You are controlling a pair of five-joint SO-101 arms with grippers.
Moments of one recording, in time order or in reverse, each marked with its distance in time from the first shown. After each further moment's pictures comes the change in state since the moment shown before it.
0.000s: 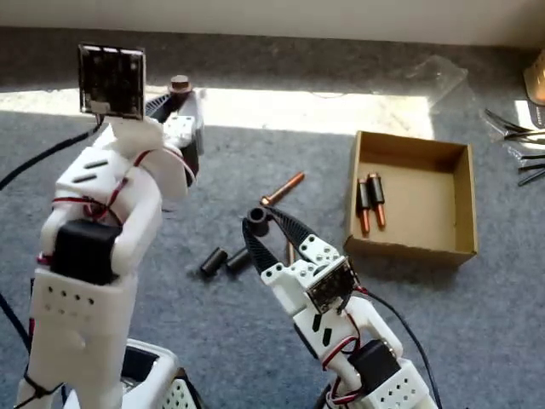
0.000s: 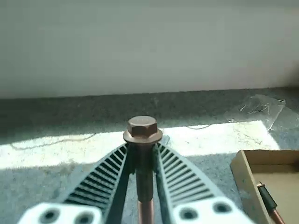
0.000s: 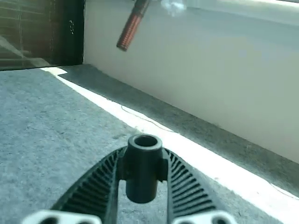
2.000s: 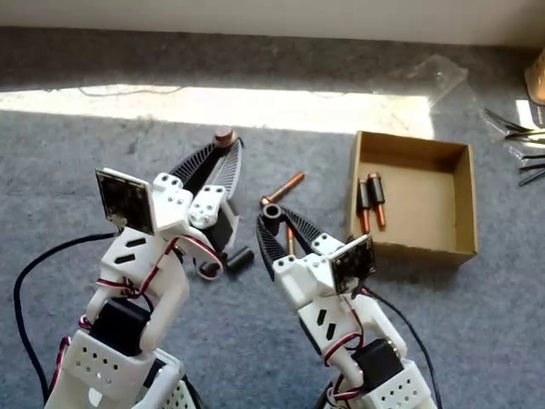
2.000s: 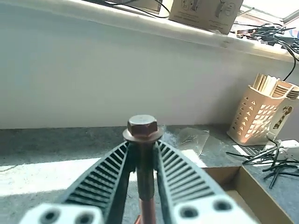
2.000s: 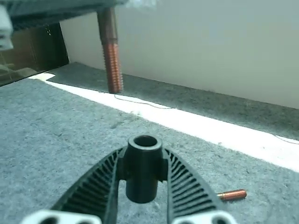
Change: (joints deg) left arm 11.1 -28.1 44.0 -33.6 10.7; right arm 4.1 0.0 0.0 5.5 -12.6
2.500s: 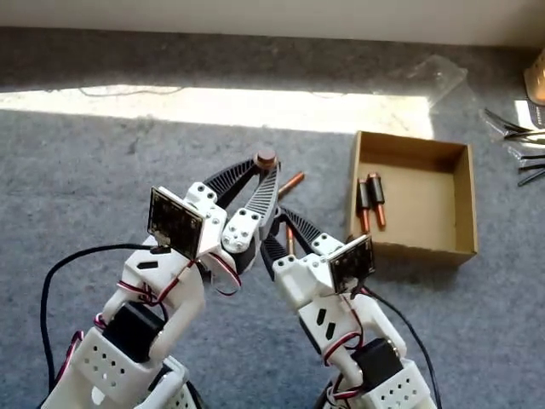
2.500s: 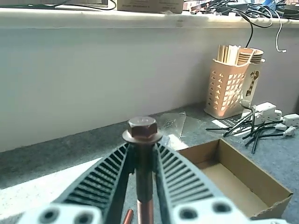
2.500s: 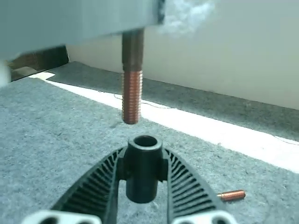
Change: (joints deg) left arm 8.4 0.0 1.4 0.0 -10.4; right arm 0.0 0.0 0.0 0.0 1.0
